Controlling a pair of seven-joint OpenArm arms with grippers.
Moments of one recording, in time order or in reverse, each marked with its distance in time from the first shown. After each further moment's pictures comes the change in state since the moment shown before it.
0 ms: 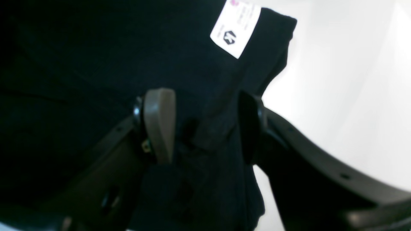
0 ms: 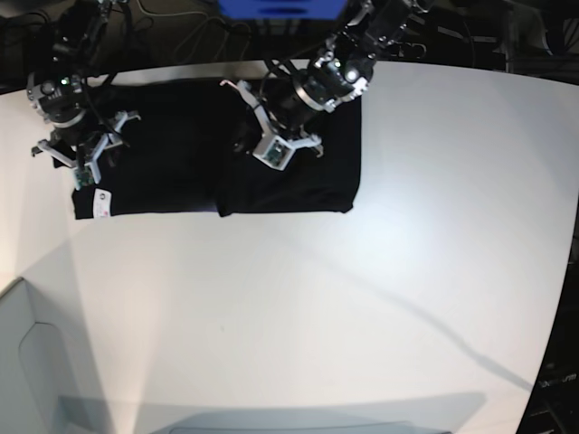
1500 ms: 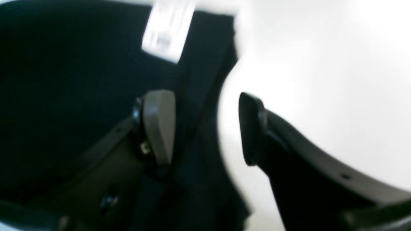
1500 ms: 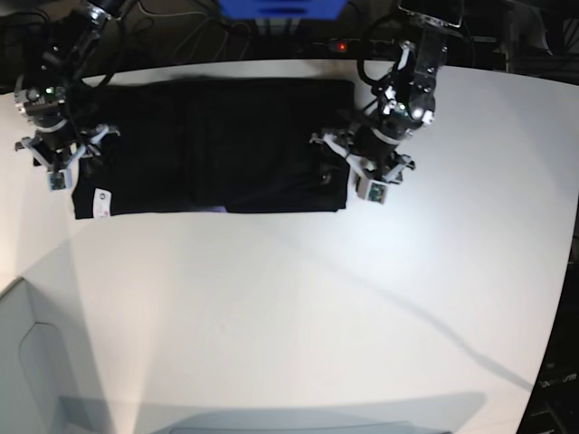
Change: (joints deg) left arm -1.6 -1.7 -25.2 -9.7 -1.1 -0.9 3.7; right arm 5.8 -1.9 9.0 -7.2 0.1 0.0 -0.2
